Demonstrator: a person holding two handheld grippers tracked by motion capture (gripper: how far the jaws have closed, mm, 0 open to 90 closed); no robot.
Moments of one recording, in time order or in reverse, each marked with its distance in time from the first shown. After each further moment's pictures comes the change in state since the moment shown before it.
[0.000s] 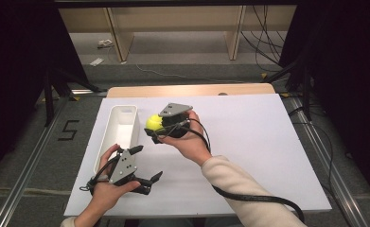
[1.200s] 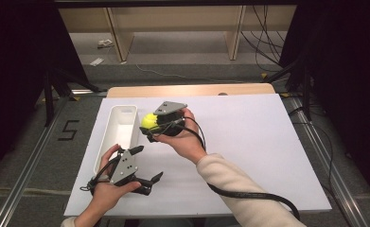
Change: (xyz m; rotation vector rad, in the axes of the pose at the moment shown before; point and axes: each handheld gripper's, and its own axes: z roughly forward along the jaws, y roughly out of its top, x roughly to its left) left arm -0.001 0.001 0.000 0.002 -0.005 0.007; right arm 0.004 0.008 0.010 0.000 0.011 0.000
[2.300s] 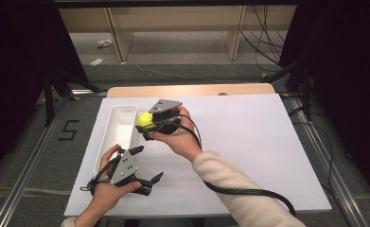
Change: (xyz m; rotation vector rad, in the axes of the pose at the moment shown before) left arm 0.000 0.000 0.000 0.003 0.002 0.007; right arm 0.002 0.008 0.010 -0.003 0.005 -0.010
